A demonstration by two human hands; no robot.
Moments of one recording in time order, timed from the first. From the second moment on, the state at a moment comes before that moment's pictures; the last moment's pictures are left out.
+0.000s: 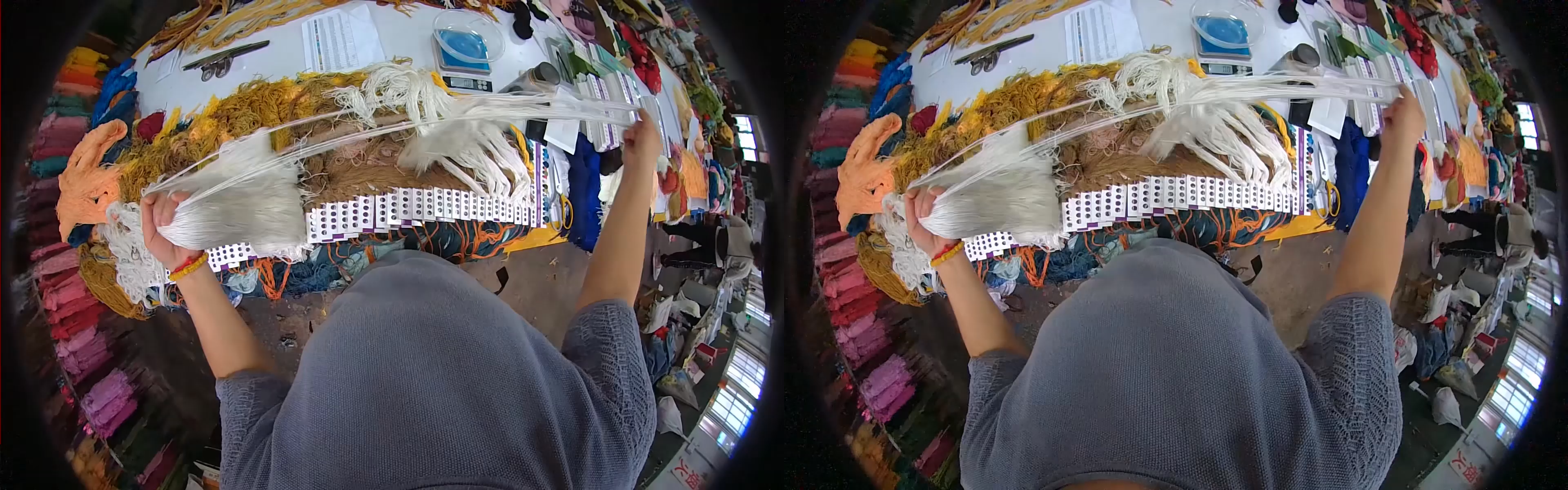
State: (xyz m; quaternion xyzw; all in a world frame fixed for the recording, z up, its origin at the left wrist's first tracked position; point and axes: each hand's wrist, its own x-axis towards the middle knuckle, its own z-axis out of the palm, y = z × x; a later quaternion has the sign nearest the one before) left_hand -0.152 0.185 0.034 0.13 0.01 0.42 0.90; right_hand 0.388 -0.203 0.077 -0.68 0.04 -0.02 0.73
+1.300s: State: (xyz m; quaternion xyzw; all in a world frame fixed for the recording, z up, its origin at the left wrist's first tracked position) left_hand -0.010 0.028 0.008 0.20 0.07 0.06 0.97; right_hand 0.118 -0.077 0.058 -0.78 -0.60 0.13 0.16
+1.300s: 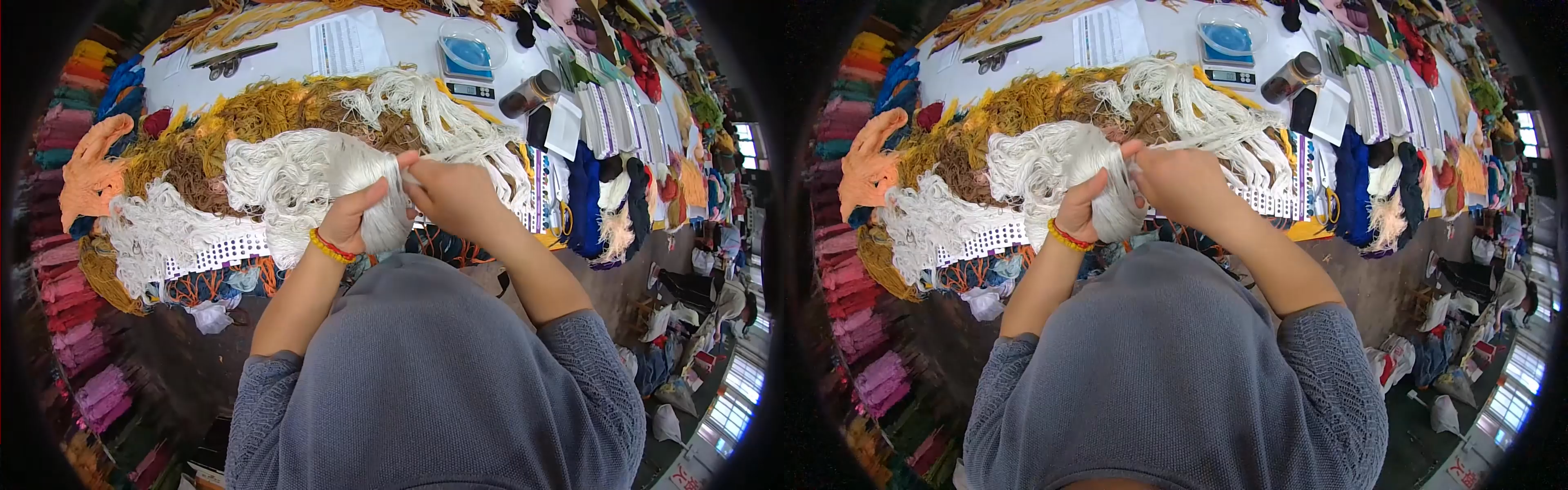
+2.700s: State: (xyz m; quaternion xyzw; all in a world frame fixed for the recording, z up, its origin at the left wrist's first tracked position) left_hand -0.008 0.028 -0.027 0.24 0.15 0.09 0.95; right_hand 0.118 -0.088 0.022 -0.43 0.02 0.62 0.66
